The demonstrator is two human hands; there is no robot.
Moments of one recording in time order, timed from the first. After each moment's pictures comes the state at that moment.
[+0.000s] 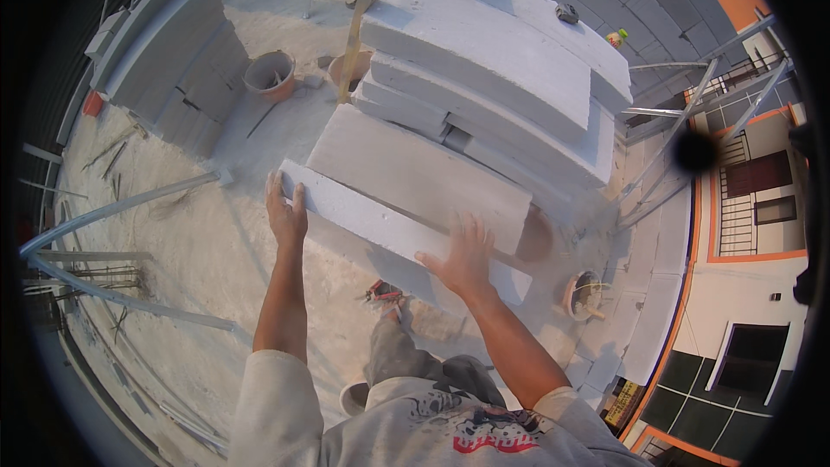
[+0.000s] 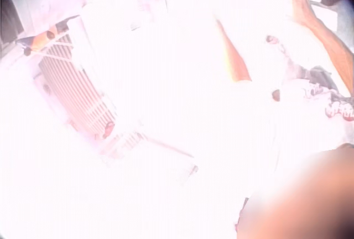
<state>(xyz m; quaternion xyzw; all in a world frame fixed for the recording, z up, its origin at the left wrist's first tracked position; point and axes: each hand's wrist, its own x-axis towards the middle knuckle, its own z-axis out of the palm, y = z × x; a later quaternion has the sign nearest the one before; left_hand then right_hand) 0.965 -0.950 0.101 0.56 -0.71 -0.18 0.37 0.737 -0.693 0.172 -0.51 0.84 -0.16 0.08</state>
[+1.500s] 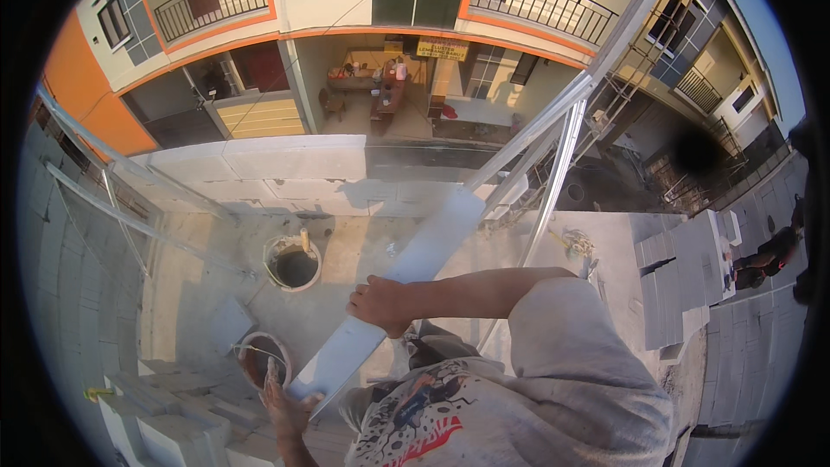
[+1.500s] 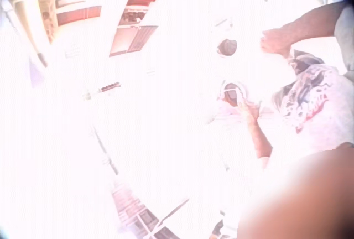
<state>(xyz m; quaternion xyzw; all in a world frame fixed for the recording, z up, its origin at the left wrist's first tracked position) 0.573 -0.271 0.272 -0.28 -0.92 -0.26 -0.13 0.636 0.067 0.306 -0.21 0.96 -0.06 0.18</state>
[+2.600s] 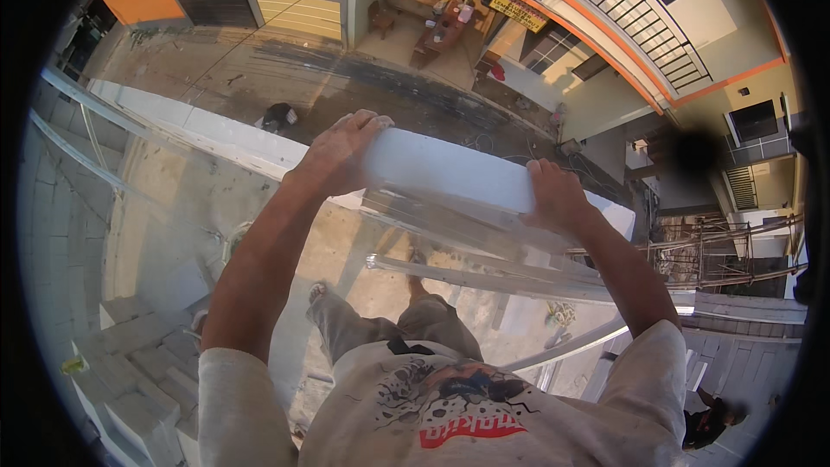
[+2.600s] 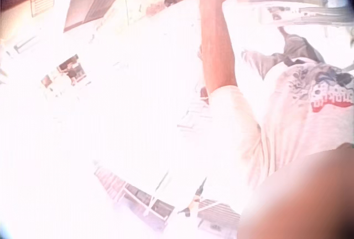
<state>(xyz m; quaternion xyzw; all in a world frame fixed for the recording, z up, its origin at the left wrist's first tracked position) 0.232 0.386 0.279 -0.56 -0.78 -0.24 -0.11 0.495 0.632 0.321 0.16 0.96 0.06 0.20</state>
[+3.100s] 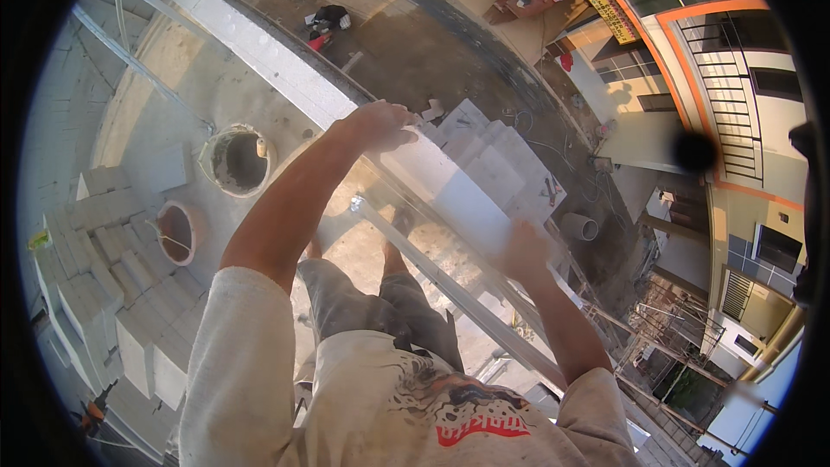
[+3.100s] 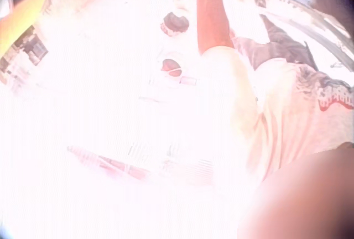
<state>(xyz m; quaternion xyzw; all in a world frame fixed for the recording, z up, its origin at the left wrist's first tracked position) 0.232 0.458 0.073 -0.45 -0.82 -0.17 -0.30 0.549 0.679 0.103 0.17 0.95 -0.06 0.26</state>
